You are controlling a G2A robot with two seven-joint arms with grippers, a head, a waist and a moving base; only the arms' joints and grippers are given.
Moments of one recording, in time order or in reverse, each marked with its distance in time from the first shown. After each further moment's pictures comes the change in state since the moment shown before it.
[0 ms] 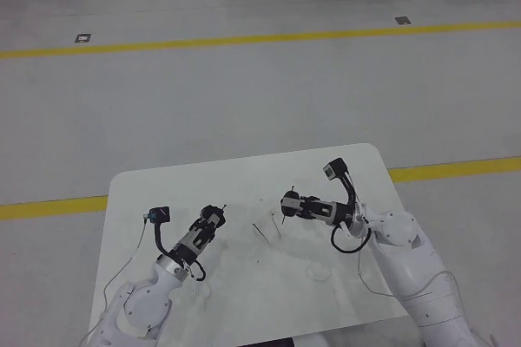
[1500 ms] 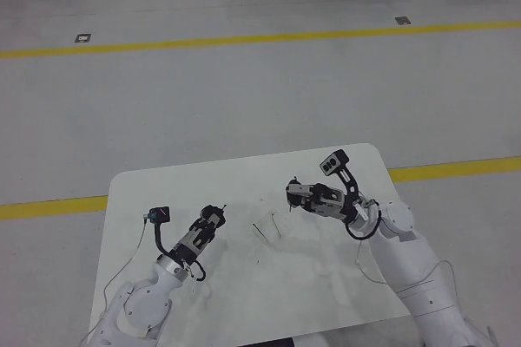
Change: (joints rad) left arm -0.002 -0.001 0.009 0.003 -0.007 0.006 -0.005; right arm 0.064 -0.005 -0.039 0.069 0.377 0.165 0.072
